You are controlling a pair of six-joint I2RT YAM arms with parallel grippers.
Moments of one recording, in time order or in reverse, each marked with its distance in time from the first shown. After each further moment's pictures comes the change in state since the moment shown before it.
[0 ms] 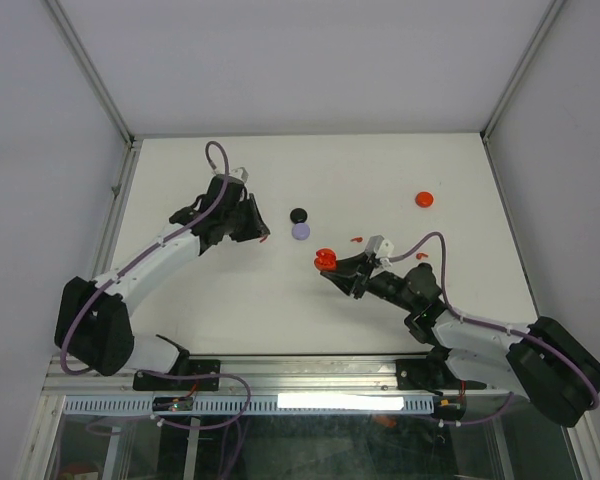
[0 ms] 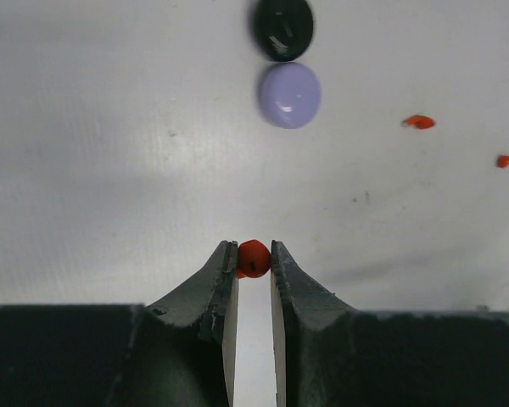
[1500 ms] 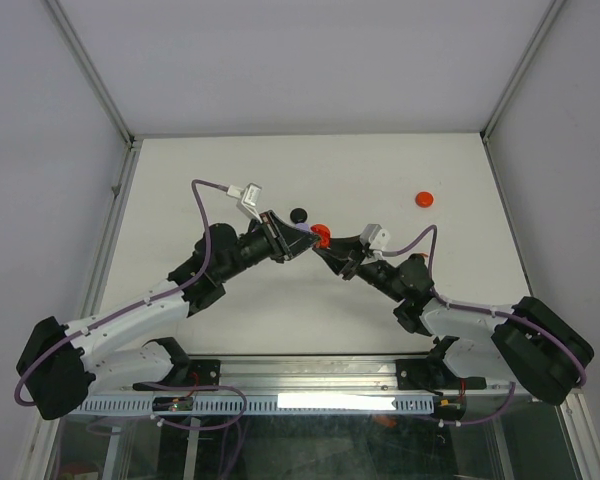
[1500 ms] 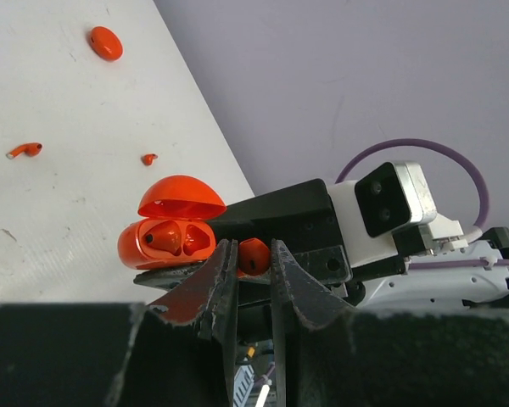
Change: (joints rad) left arm -0.344 -0.372 -0.376 0.855 0.114 -0.355; right arm 0.058 0.134 0.117 0.155 0.167 -0.109
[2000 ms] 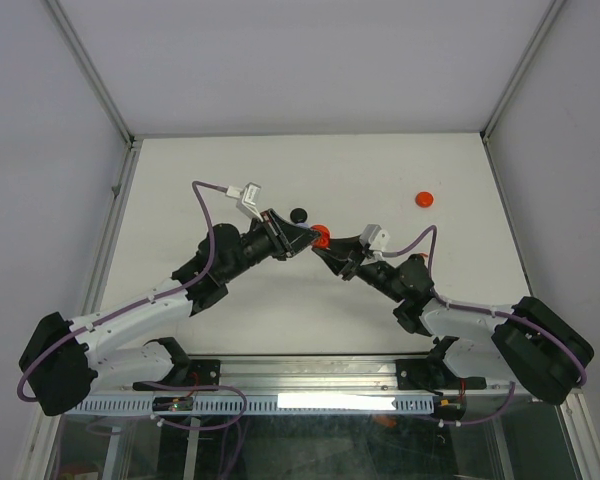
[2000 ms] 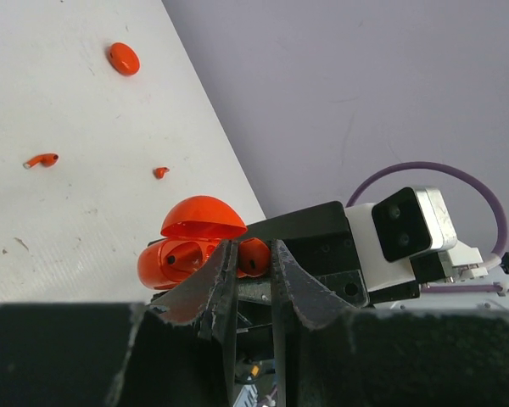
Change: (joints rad) left arm -0.009 0.035 -0.002 0.033 -0.062 -0.008; right arm 0.007 0.000 0.000 0.006 0.000 0.000
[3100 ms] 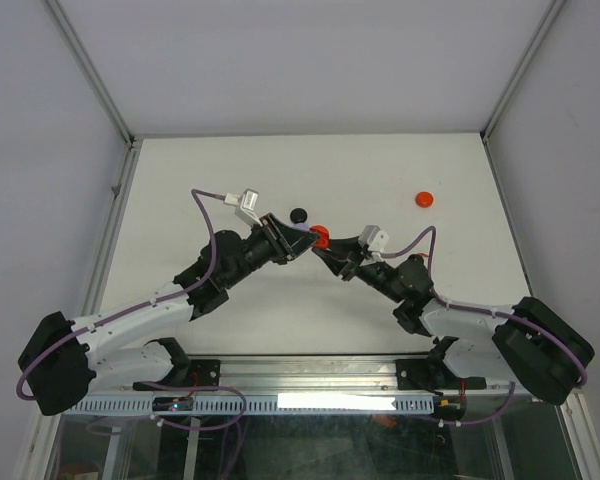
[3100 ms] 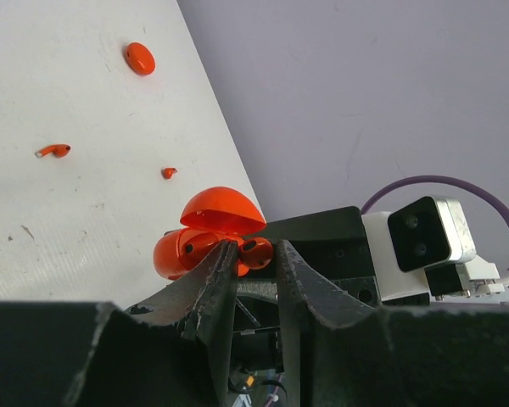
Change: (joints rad) left arm -0.026 -0.001 -0.039 0.021 -0.092 -0.042; right arm 0.005 -0.002 0.000 -0.009 0.005 -0.015
